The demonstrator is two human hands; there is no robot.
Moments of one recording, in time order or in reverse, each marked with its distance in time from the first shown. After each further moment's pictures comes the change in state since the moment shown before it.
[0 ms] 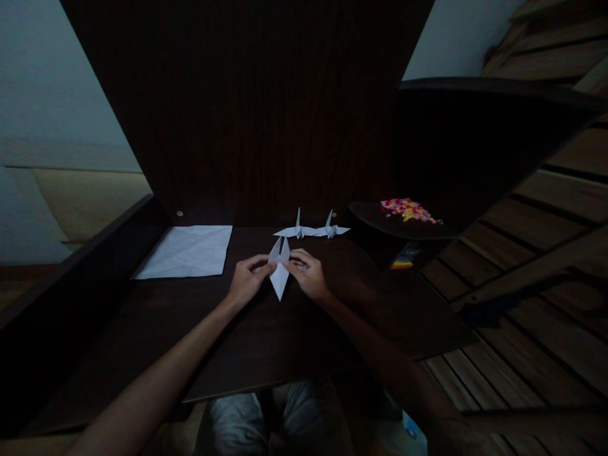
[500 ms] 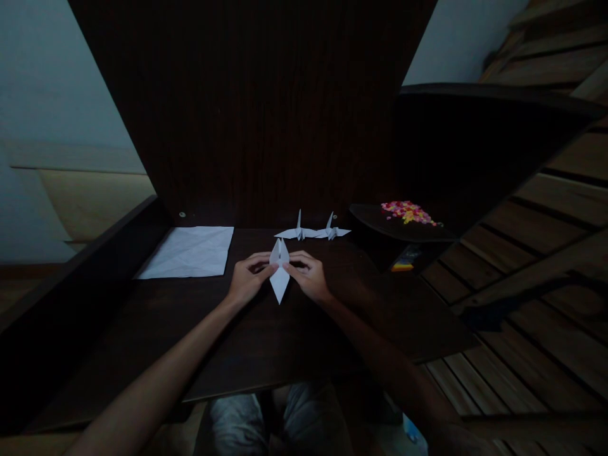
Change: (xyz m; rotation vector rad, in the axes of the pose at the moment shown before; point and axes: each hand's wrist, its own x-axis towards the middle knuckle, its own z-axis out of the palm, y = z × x) left_hand 0.003 -0.007 0.001 -0.084 0.033 0.073; right_hand -0.001 -0.005 -0.003 -0.051 0.003 0.001
